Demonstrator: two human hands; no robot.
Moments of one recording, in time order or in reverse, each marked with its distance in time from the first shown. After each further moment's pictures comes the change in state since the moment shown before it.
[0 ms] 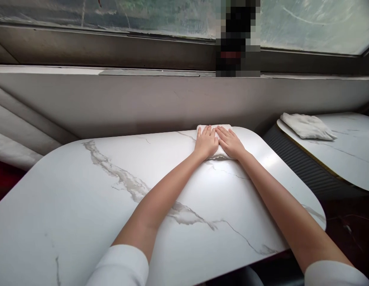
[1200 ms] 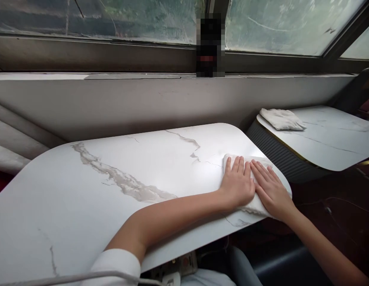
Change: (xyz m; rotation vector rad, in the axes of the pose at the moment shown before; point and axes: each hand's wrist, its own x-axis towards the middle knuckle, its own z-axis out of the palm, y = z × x) left_hand -0.126 0.150 0.004 -0.038 -0.037 0.374; right_hand -0.239 0.009 -0.034 -0.078 0.164 0.085
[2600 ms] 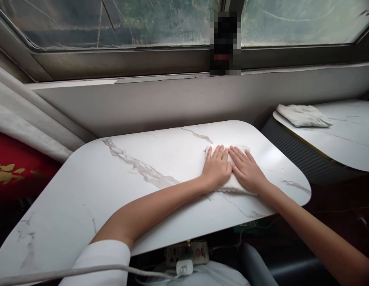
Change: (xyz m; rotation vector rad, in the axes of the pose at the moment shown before) left_hand -0.032 -0.076 -0.023 -0.026 -0.011 -0.210; right_hand 0.078 -0.065 0.021 0.060 -0.167 -0.017
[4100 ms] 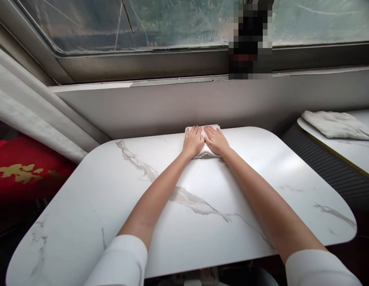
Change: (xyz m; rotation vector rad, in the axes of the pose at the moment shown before) left_hand 0.068 -0.159 -0.027 0.107 0.096 -0.317; right_hand 0.196 -0.058 0.033 0.166 -0.011 -0.062
